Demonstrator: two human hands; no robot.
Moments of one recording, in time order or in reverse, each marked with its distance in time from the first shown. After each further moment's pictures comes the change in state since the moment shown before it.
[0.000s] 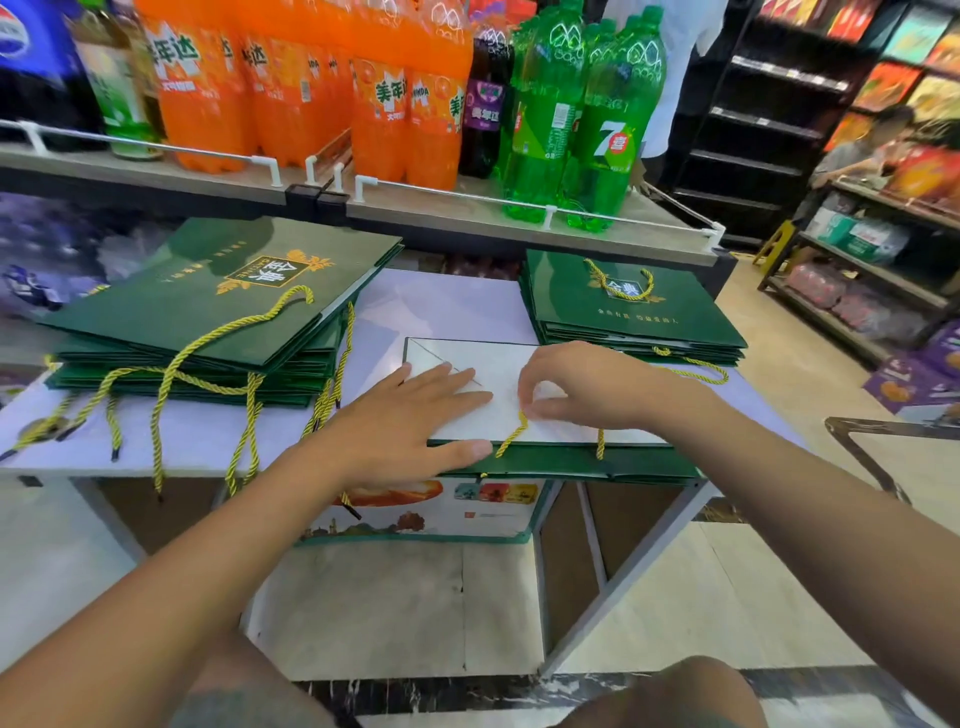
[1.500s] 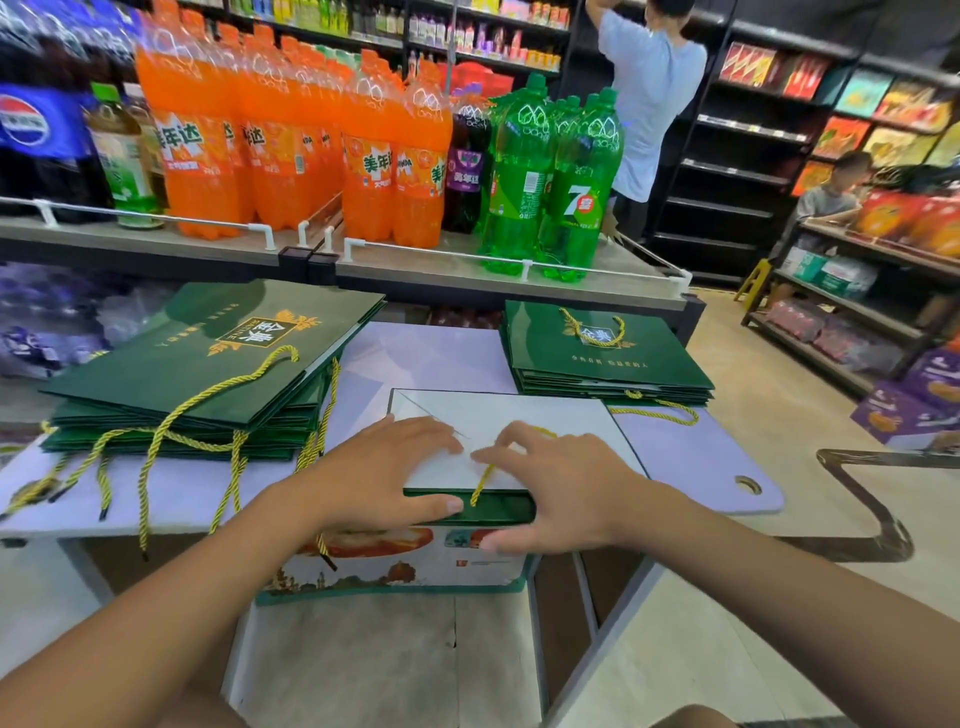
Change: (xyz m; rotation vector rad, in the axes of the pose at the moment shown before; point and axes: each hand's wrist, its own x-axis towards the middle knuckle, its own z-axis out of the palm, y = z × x) left_hand 0.002 -0.003 -0.008 -0.032 0.122 0.079; right_hand -0.048 -0.042 0.020 -0.179 0.044 0.069
